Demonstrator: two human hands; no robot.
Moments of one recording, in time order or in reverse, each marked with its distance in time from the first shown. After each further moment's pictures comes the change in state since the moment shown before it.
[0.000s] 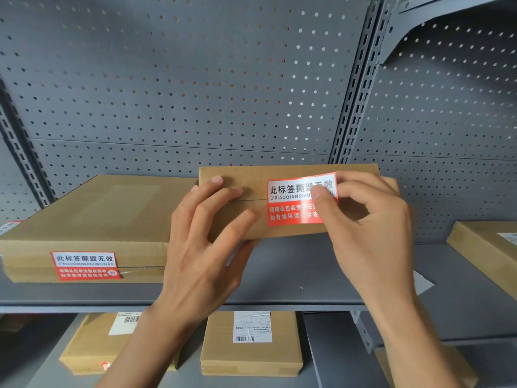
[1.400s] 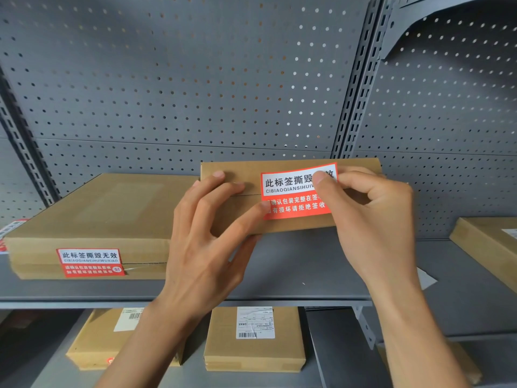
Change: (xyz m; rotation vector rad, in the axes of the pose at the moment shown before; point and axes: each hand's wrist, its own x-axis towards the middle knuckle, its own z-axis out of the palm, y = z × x) left_hand 0.002 -0.001 -0.001 0.028 -0.018 0.011; right_hand 0.007 -0.012 -0.002 0.225 -0.078 0.199
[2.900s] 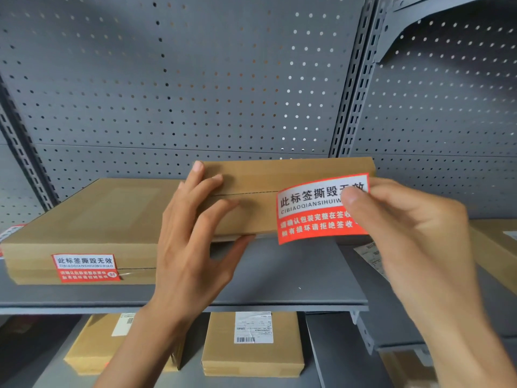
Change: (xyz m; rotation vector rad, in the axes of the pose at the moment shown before) left_hand 0.005 0.004 -0.003 -0.053 0.055 -0.096; right_hand -0.015 -0.017 -0.044 0.144 -0.112 0.013
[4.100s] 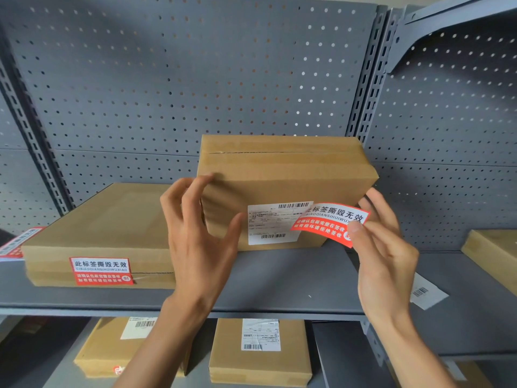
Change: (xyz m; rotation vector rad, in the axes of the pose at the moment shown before) left_hand 0.008 -0.009 0.012 -0.115 0.156 -0.431; right_hand 0.001 0.097 0.028 0.339 0.173 -0.015
